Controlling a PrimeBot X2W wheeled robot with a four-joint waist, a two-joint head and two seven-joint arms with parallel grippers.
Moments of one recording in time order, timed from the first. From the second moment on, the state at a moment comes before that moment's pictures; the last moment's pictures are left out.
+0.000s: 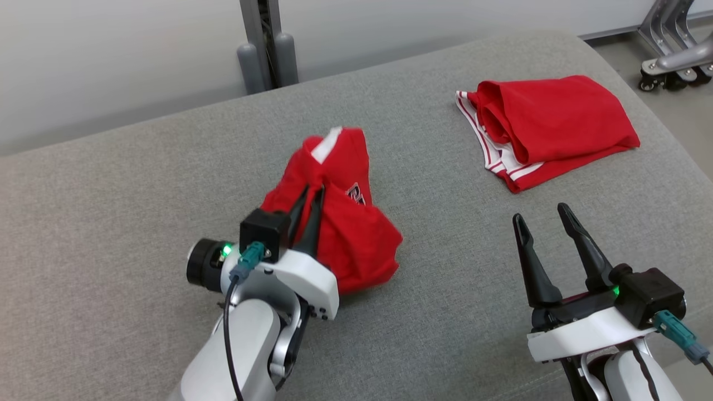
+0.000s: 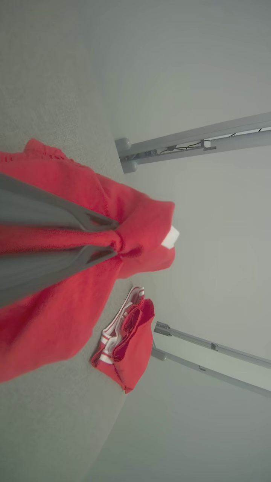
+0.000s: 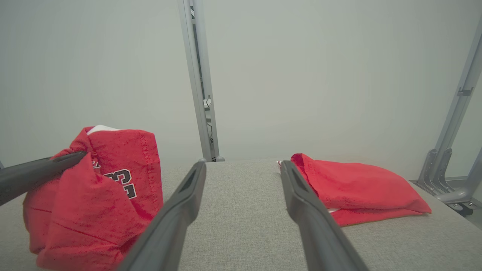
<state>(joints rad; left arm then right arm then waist) -0.45 0.05 -0.52 0.41 -0.36 0.16 -0.14 -0.16 -0.07 0.16 0.13 0.20 0.13 -0.26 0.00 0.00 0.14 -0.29</state>
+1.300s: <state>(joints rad) -0.11 0.17 -0.43 0.07 -0.54 0.30 -0.26 -0.04 -0.07 0.15 0.10 0.22 0.13 -0.26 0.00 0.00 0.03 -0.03</state>
